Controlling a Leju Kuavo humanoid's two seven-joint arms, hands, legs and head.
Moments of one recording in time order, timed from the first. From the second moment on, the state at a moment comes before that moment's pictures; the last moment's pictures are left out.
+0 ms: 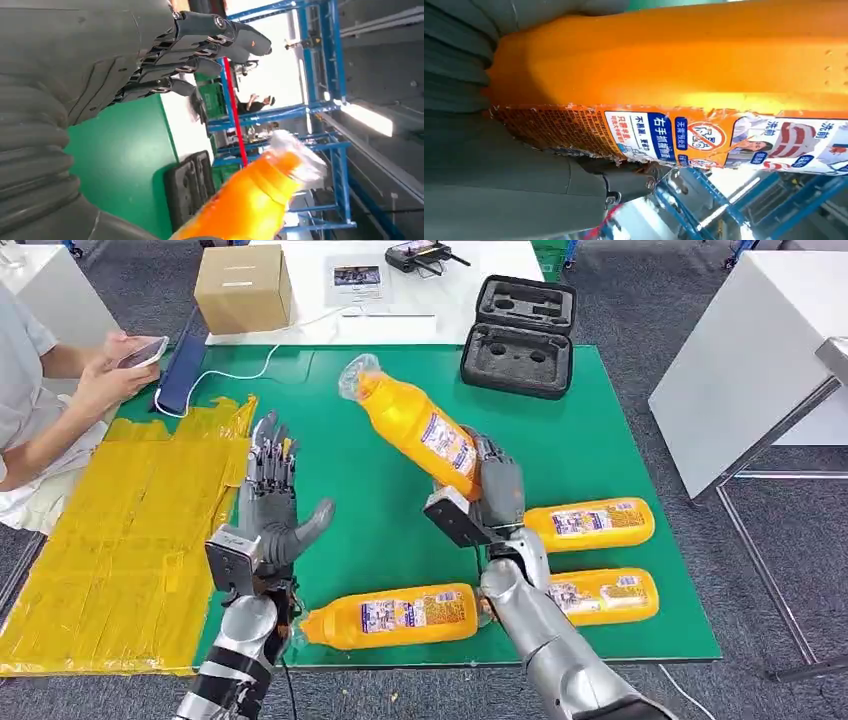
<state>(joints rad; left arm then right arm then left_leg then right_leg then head) -0.28 -0.23 -0.27 -1.29 -0.22 0.26 -0.57 -0.49 0.20 0.20 -0.83 0.62 -0.56 -0.46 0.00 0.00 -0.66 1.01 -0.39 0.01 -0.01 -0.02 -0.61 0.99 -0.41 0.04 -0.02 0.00</state>
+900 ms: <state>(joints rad) -0.45 -0.25 -0.38 -1.15 -0.30 0.19 -0.41 -0.42 0.33 0.32 -0.88 0.44 -0.18 -0.53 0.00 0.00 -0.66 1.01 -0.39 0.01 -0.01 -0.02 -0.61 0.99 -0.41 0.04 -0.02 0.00</state>
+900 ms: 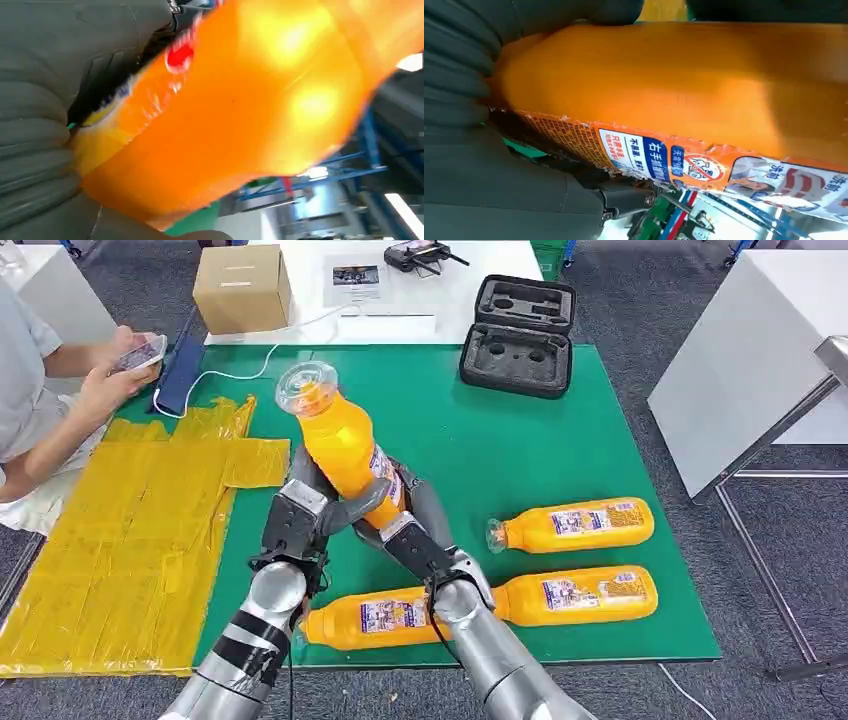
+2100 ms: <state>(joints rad) -0.55 -0.27 -0.31 -0.92 -0.17 0.20 -0.47 -0.46 0.33 0.37 -0.81 0.38 -0.21 -0.51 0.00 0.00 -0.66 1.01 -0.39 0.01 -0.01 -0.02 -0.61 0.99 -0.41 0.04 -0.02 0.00</state>
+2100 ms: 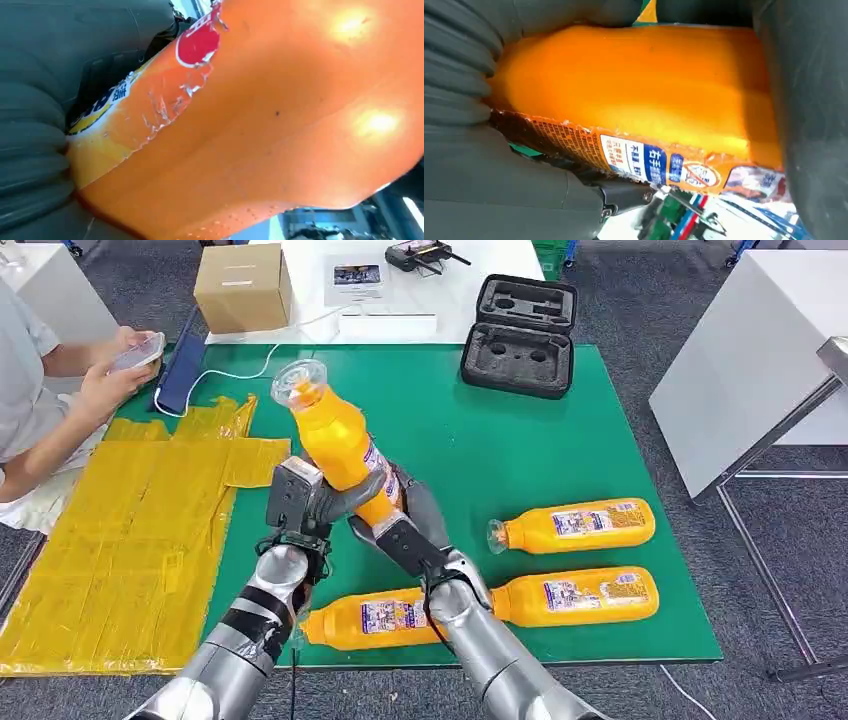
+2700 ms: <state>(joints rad) -0.73 -0.11 -0.10 -0.90 -1.37 0.69 -0.11 -0.39 0.33 0.43 -1.08 0.16 -0.08 -0.45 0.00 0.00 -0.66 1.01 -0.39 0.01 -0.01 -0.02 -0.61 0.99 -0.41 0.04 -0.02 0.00</state>
